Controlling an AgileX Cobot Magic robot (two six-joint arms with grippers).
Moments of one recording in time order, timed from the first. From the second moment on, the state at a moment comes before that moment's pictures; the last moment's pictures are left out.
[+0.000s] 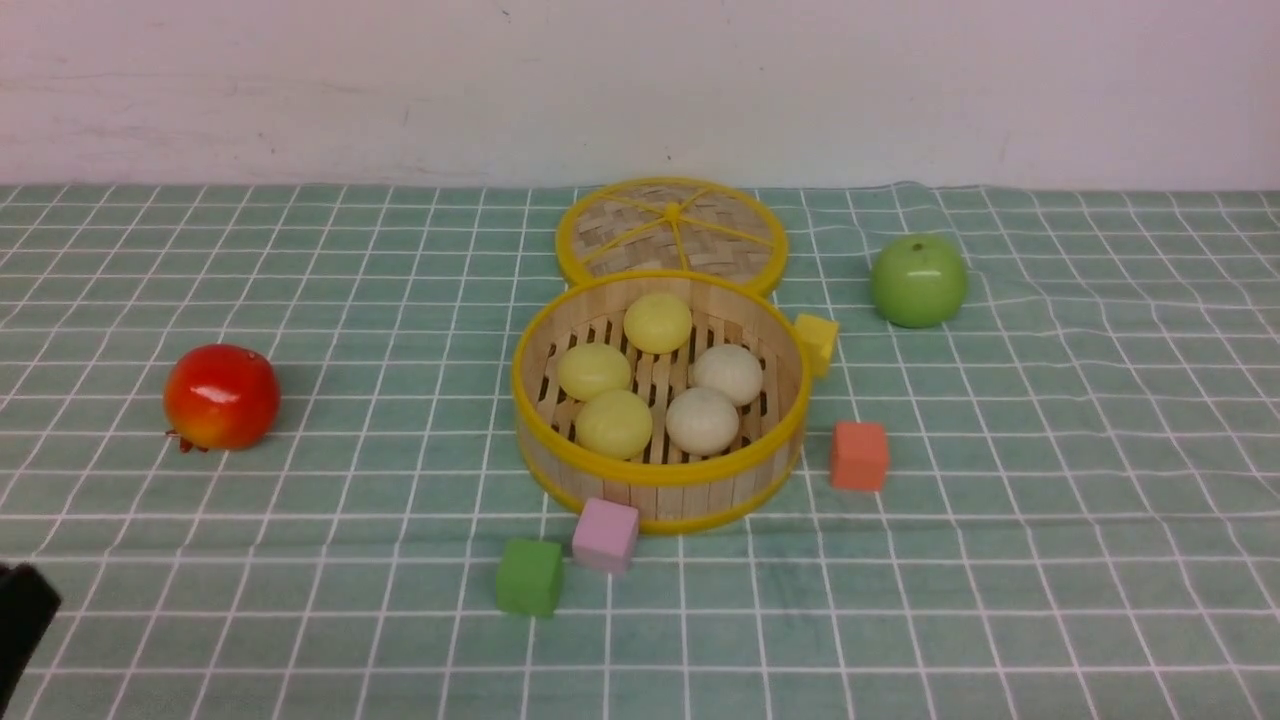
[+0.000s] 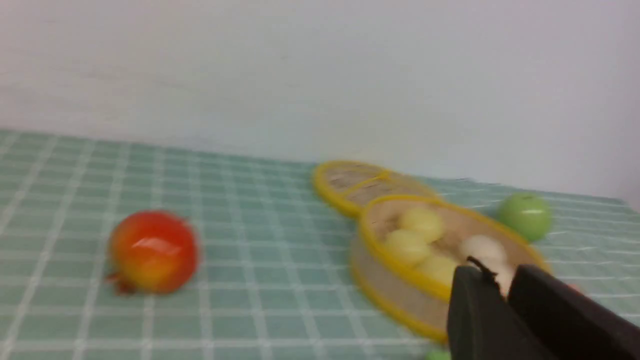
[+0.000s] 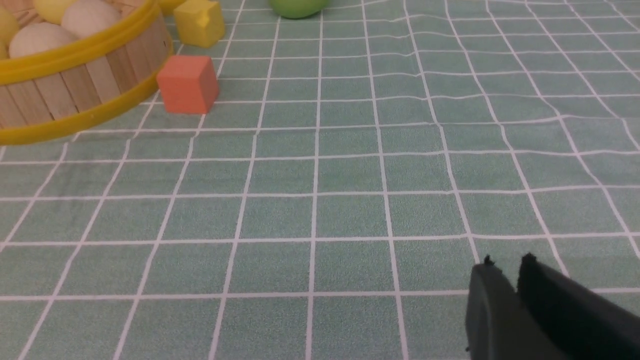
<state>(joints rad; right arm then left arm) 0.00 -0.01 0.01 0.04 0.39 0.05 -0.20 0.10 -0.11 -0.19 0.06 -0.07</state>
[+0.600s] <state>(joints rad) 0.00 -0.01 0.01 0.04 0.39 0.05 -0.09 -0.01 0.03 -0.03 0.38 -0.28</state>
